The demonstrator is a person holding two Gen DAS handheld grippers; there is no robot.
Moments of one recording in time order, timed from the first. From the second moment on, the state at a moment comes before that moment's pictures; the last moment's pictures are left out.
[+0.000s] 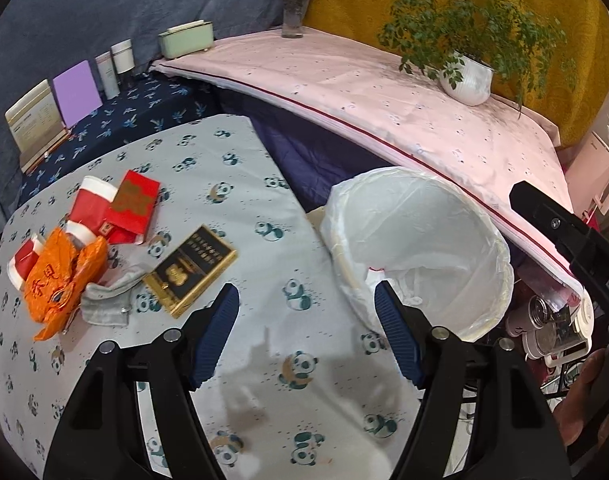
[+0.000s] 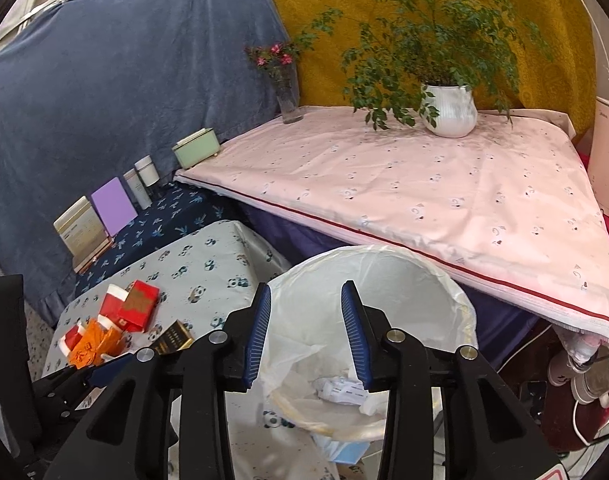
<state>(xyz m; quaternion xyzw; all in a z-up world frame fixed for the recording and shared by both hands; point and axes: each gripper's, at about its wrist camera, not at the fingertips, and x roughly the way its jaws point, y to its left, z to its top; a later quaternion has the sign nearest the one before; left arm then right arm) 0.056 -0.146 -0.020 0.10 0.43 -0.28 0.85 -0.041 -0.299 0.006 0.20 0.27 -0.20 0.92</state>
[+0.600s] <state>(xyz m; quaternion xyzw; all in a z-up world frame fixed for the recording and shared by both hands) 0.077 -0.050 -0.023 0.05 0.43 -0.21 0.87 0.000 -0.211 0.012 0.16 0.30 -0.13 0.93</state>
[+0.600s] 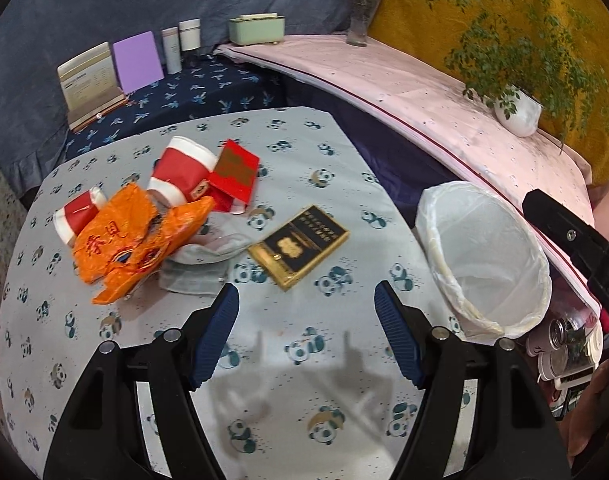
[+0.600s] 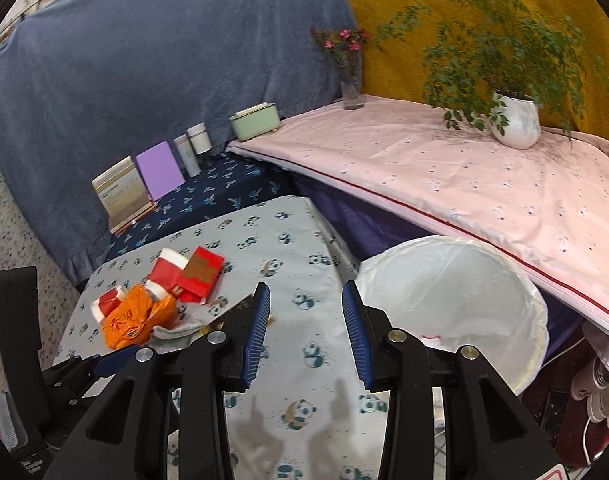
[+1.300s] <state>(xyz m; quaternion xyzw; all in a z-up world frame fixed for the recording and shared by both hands) 0.102 0.048 -0.046 0.04 0.44 -0.14 0.89 0.044 -0.119 -0.004 0.12 0.34 -0.04 0.93</state>
